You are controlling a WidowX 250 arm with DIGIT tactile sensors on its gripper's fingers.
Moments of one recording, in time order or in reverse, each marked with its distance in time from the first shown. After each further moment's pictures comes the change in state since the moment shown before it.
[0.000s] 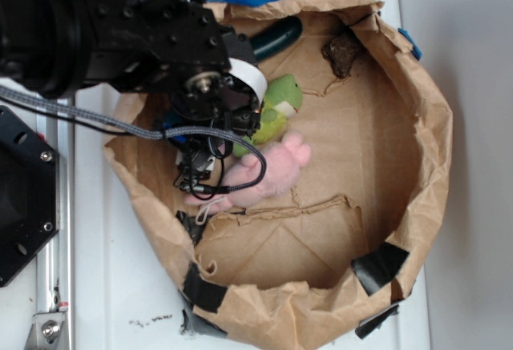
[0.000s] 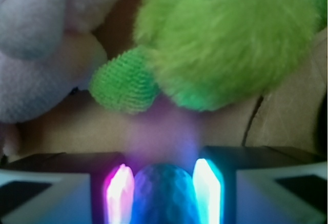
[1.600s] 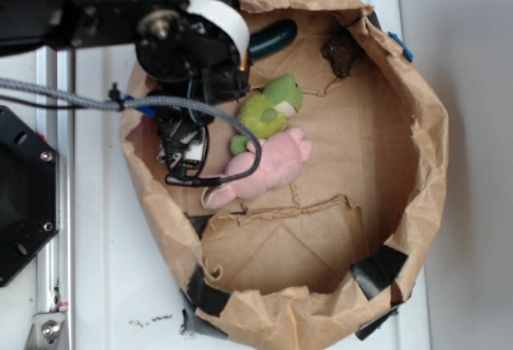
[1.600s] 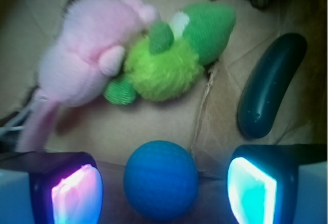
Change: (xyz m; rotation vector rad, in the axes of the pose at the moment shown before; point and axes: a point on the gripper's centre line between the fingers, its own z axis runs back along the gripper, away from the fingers) arm -0.006 0.009 0.043 0.047 -0.056 0.025
